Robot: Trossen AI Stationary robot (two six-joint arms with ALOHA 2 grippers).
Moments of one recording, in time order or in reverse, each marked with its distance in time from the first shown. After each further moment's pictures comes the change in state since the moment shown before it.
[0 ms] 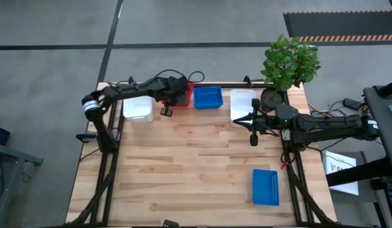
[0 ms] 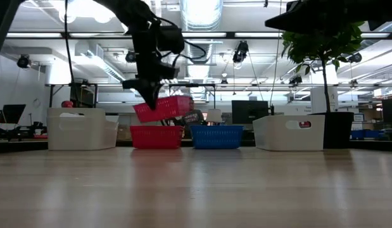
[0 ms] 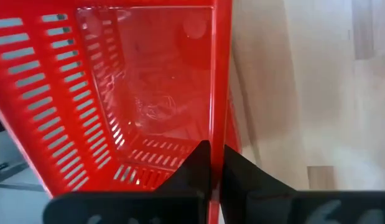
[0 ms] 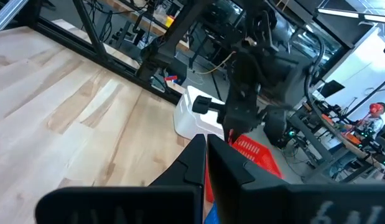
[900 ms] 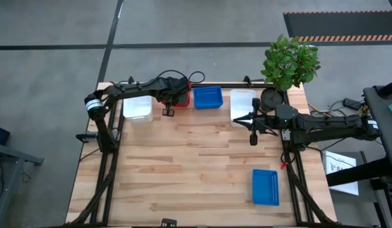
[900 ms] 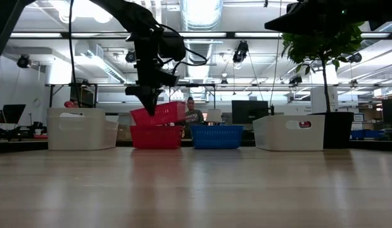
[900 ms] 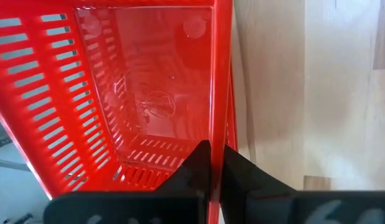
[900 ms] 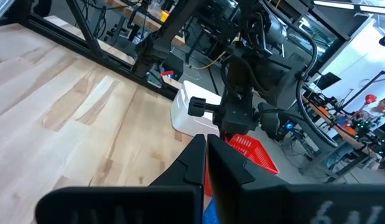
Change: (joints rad) left arm 0.009 0.034 -0.005 0.008 -0.013 -0.113; right arm 0.000 0.000 0.000 -0.007 0.029 0.021
